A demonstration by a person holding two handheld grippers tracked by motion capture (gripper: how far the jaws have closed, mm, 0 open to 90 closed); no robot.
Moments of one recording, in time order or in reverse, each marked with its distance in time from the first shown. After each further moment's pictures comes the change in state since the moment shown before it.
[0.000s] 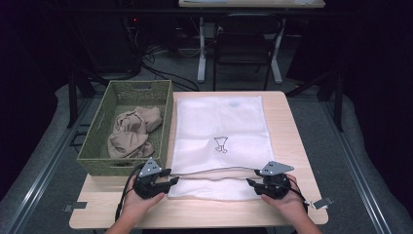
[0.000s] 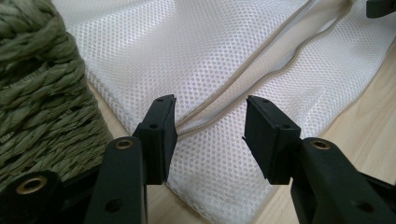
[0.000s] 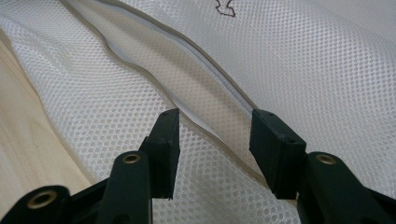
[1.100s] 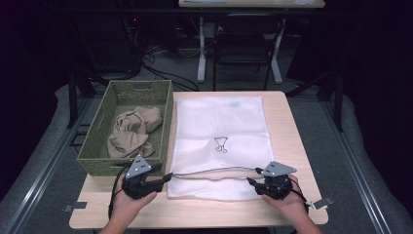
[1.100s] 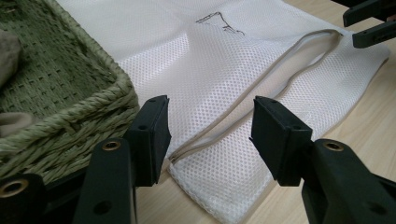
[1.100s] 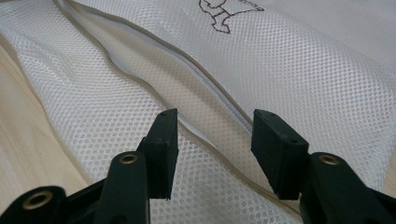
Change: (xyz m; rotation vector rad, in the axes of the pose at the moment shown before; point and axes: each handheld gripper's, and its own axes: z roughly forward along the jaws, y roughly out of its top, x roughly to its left) left arm -0.005 0.015 -0.041 -0.088 0.058 0.000; right arm 0.002 0.002 -0.007 -0.047 -0.021 -0.017
